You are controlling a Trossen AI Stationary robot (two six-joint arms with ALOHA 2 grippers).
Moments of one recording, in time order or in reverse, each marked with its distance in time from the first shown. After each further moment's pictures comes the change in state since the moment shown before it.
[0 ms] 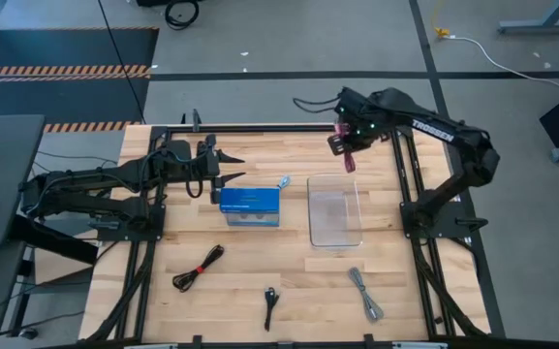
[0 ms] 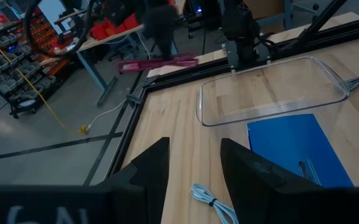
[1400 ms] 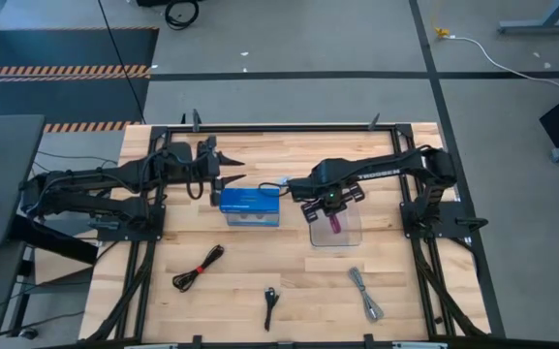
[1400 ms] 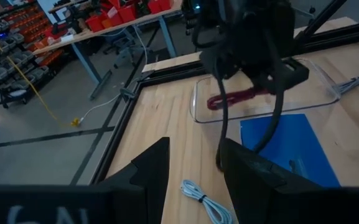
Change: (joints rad) left arm -0.022 0.000 0.000 -0.020 -0.003 -0.052; right arm 0.546 0.336 -0.002 -0.032 0.001 0.534
